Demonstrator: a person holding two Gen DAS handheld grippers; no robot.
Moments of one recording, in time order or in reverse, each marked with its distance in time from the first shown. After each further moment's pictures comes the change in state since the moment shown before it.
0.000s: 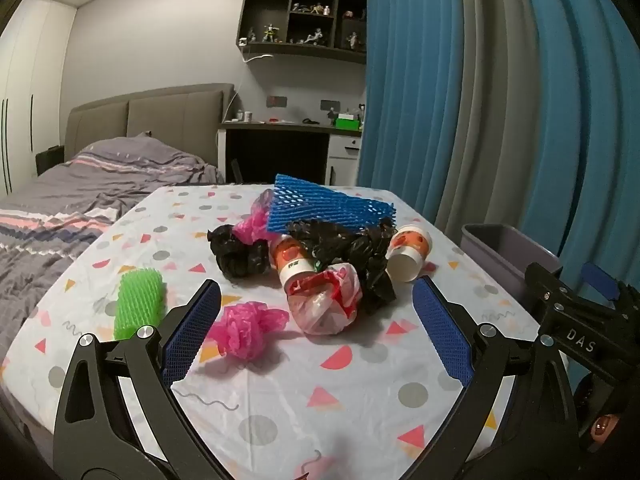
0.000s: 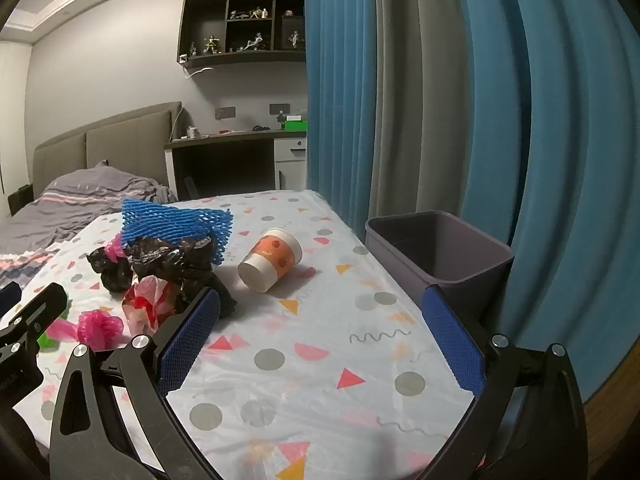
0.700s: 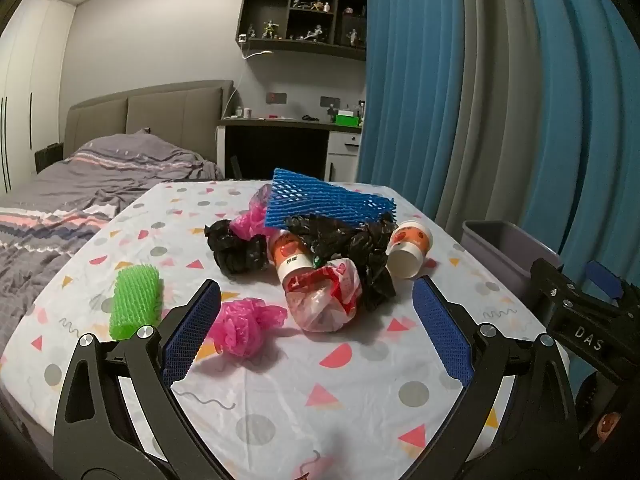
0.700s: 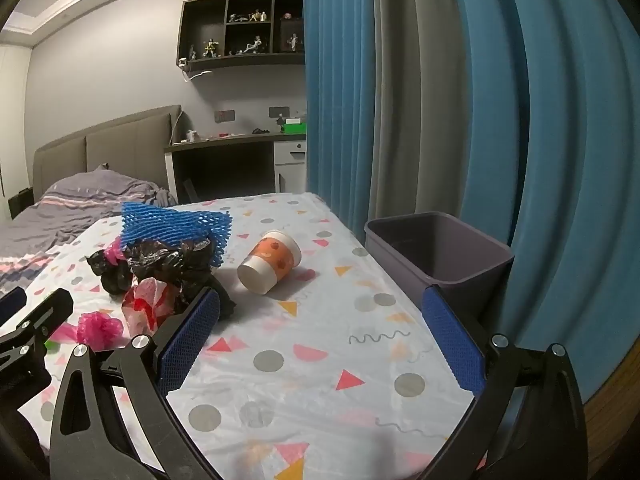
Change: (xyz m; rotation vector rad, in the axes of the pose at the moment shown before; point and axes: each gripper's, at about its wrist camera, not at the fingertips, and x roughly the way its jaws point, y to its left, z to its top) left arm 0.001 -0.001 0.000 0.002 0.011 0.003; right arm 0.000 -0.006 -0.001 0.013 -0.008 0.011
